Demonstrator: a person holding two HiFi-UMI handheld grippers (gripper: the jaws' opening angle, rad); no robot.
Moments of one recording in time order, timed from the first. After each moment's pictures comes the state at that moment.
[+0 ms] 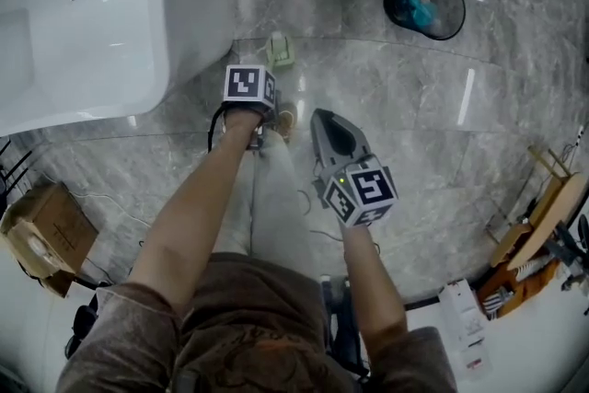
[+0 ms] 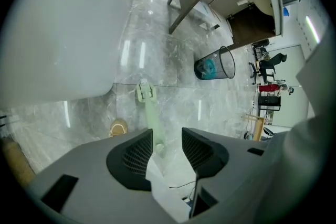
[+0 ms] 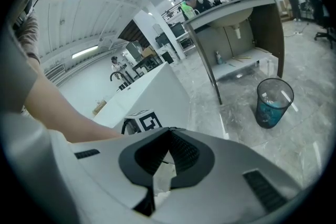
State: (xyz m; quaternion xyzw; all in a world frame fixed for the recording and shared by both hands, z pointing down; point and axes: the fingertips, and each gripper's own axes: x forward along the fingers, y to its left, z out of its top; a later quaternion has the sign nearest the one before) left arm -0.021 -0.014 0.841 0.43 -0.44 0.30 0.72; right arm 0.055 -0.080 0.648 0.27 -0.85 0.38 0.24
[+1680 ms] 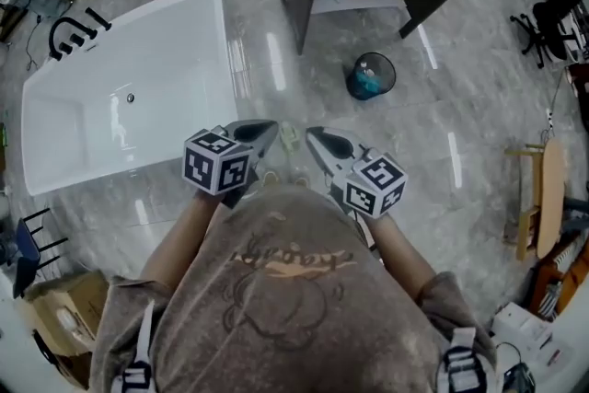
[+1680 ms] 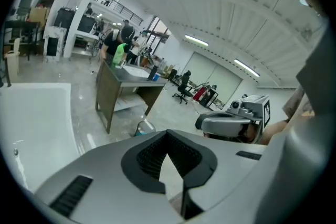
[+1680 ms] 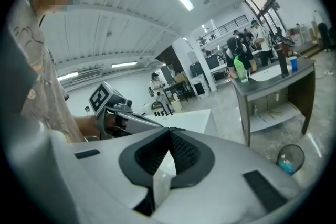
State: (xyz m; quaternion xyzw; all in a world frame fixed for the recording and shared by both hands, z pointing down) left arm -0.059 -0.032 0.295 0.82 -0.42 0.15 0.36; right arm -0.003 -0.029 0.269 0.19 -0.94 0.25 0.12
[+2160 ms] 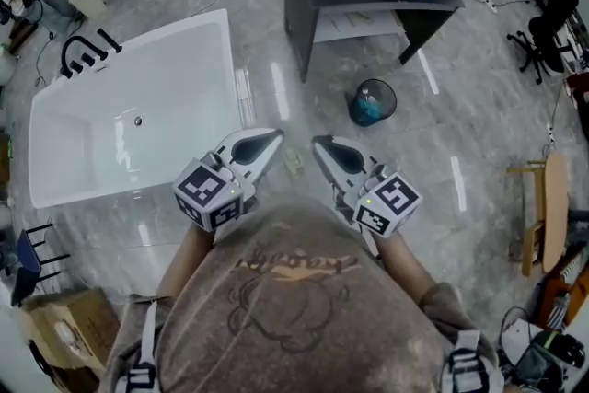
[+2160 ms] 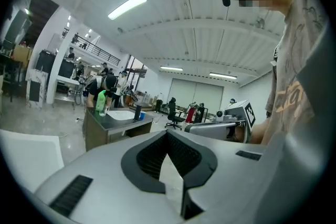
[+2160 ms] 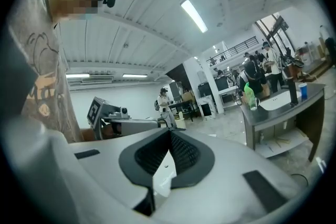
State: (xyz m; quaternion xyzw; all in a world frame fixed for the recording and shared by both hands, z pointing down) left arm -0.059 -0.041 0.188 0.89 -0.42 0.04 0.15; right arm -0.005 -0.041 0.192 0.18 -0.97 0.17 0.04
